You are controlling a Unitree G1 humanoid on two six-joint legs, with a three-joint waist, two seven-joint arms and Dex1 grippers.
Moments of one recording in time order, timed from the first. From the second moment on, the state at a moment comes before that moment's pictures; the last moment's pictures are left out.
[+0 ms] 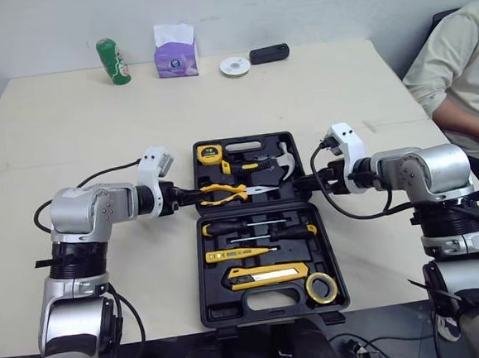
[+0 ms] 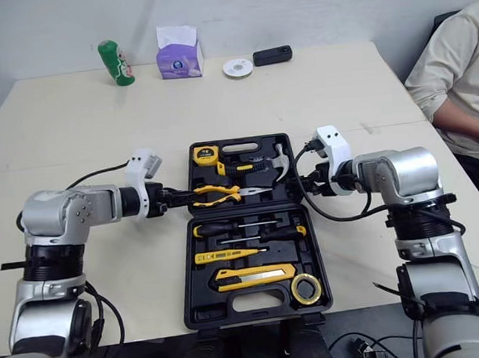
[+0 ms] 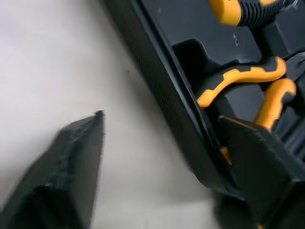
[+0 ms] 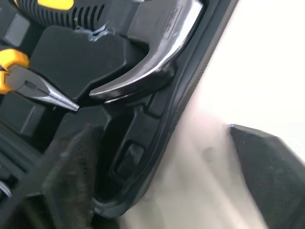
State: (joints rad) left arm -0.73 0.54 0.05 0.06 -0.43 1.30 -0.53; right arm -0.84 -0.56 0.03 0.17 0.37 1.26 0.66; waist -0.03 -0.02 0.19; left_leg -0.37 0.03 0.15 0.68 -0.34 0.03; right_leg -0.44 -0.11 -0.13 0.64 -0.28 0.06
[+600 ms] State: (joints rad) left arm -0.63 0.53 0.00 -0.05 -0.39 1.09 -0.53; right arm -0.82 -0.49 -0.04 0.13 0.38 1.24 0.56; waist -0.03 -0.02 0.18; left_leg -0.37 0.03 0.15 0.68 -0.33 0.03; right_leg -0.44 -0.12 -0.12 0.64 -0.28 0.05
